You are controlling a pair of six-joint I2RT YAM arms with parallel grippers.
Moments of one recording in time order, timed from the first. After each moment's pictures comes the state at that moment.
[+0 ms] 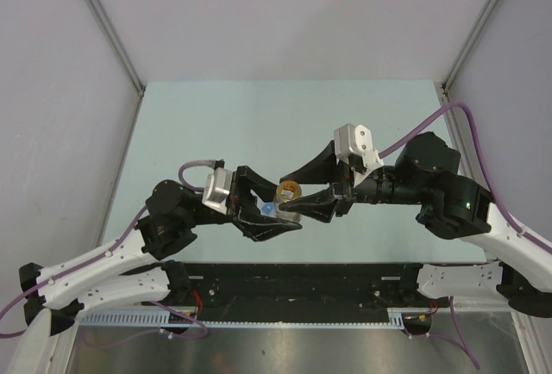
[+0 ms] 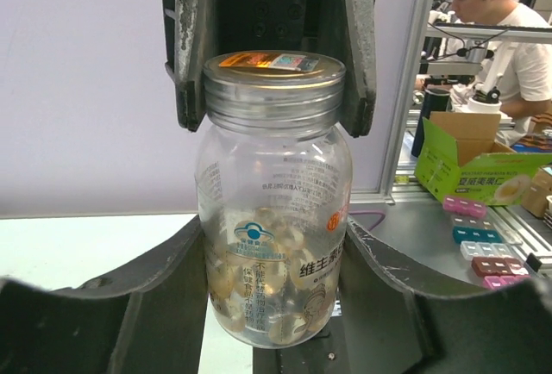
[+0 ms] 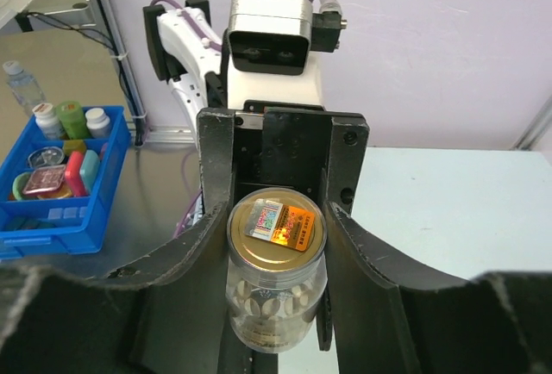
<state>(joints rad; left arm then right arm) -1.06 0.80 0.81 0.38 0.55 -0.23 1.17 1.03 1.50 -0.37 -0.40 -0.04</state>
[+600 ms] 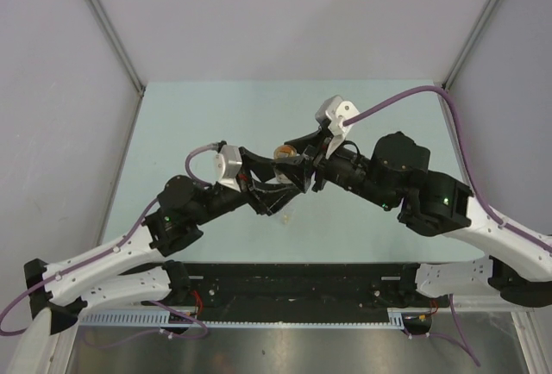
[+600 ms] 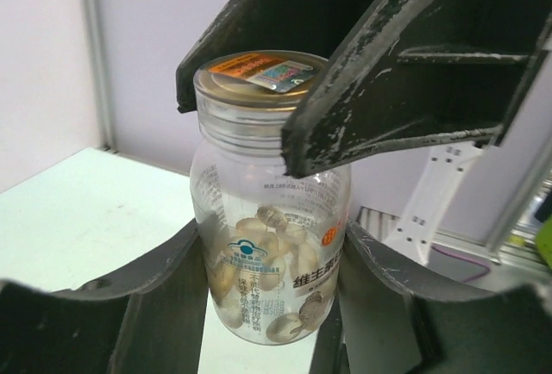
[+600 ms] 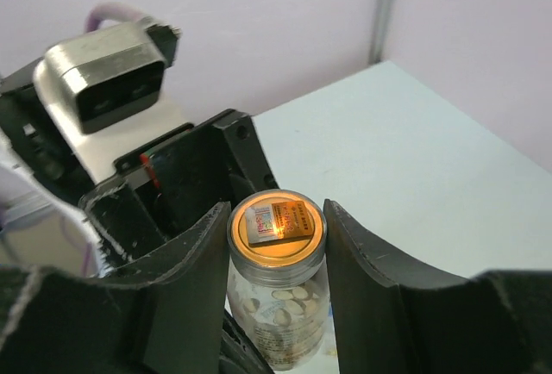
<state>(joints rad) -1.05 0.83 0.80 0.36 0.22 -0.22 1.22 1.12 1.54 -0.39 0.14 0.05</state>
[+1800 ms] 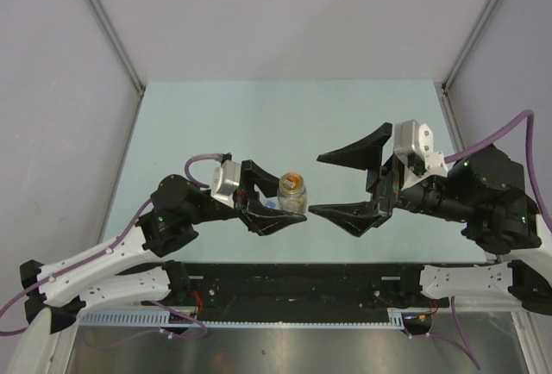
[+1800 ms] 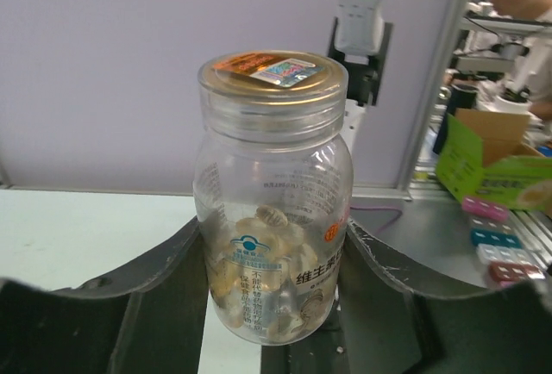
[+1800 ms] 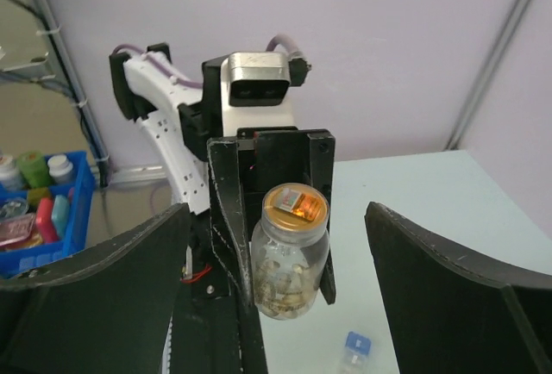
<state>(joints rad) -1.06 0.82 0.85 0.30 0.45 -0.21 1.27 0.93 1.57 -0.45 -0.09 -0.03</state>
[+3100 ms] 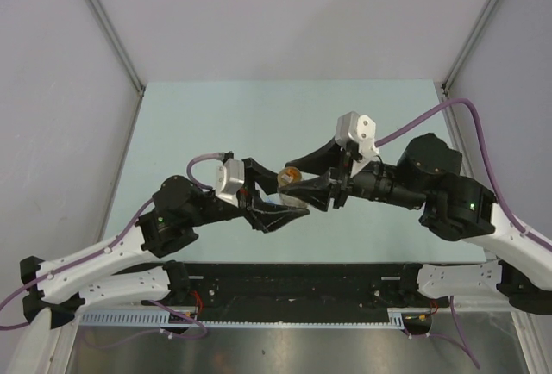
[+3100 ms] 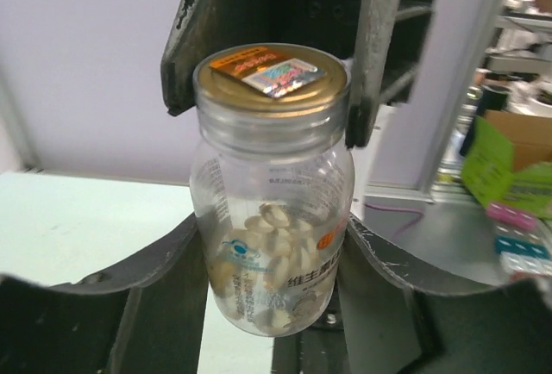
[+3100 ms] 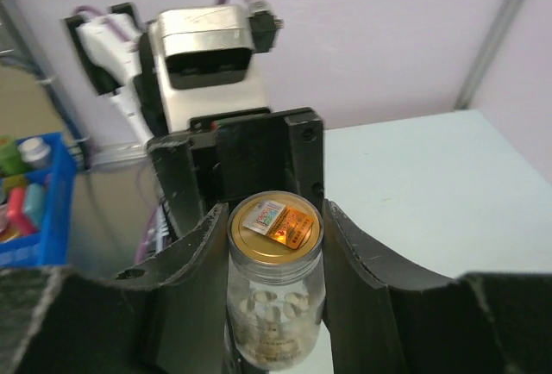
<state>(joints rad) -1.10 0.83 0.88 0.26 0.40 -0.17 1.19 1.04 1.53 -0.42 -0.20 -0.01</state>
